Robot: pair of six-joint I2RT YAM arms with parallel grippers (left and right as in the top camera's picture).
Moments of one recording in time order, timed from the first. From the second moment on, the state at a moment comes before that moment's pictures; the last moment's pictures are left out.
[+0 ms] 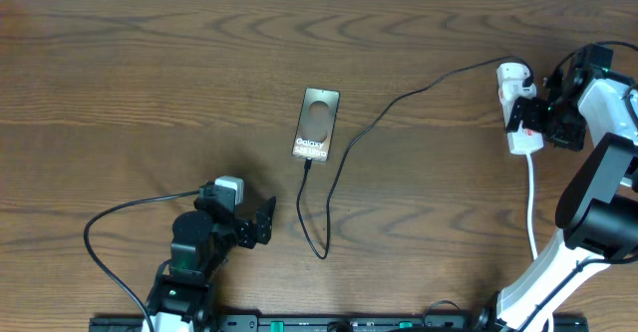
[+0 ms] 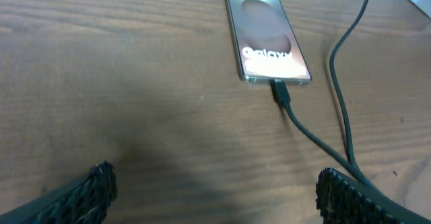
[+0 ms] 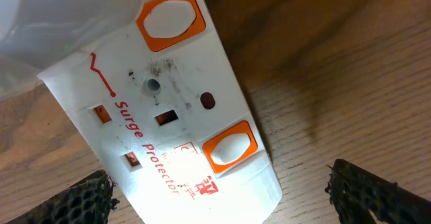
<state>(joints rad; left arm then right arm) -0.19 0.70 0.01 0.19 0.23 -0.16 -0.37 2.09 1.53 -0.88 -0.02 0.01</state>
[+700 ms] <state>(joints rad) -0.16 0.26 0.01 -0.08 0.20 -0.16 -0.37 2.09 1.53 -0.88 -0.02 0.01</state>
